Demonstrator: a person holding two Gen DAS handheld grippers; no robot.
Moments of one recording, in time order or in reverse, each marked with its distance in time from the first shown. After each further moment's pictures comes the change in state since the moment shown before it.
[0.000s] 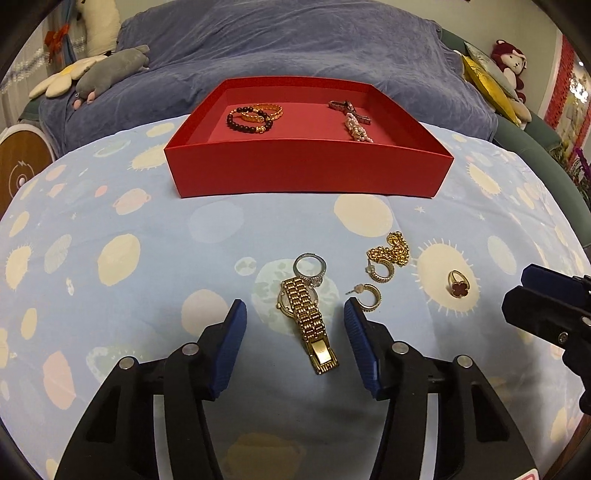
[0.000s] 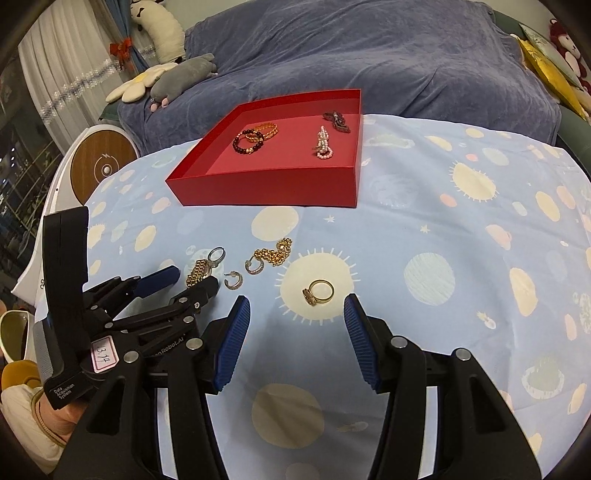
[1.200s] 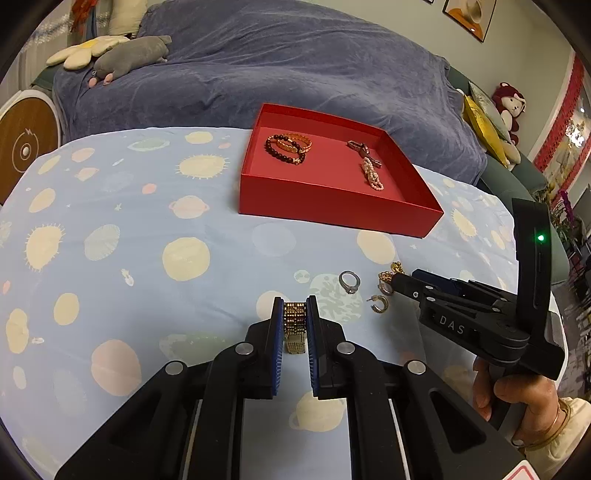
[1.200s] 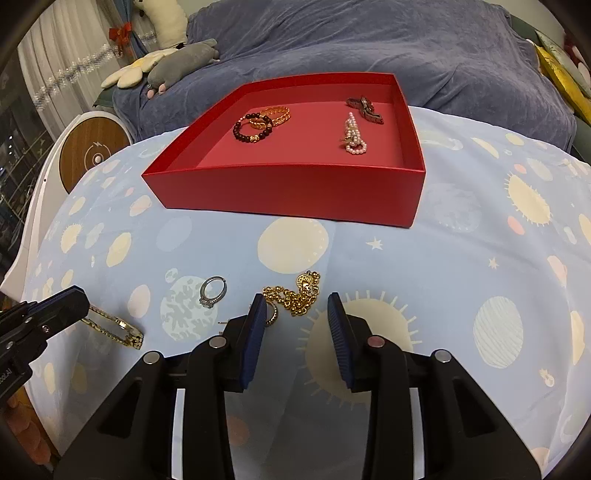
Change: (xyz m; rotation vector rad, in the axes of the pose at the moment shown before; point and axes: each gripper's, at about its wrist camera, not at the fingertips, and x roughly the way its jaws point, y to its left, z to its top) left arm -0.062 0.060 0.001 -0.122 -0.043 -0.111; right arm 0.077 0.022 0.023 -0.025 0.025 -0.024
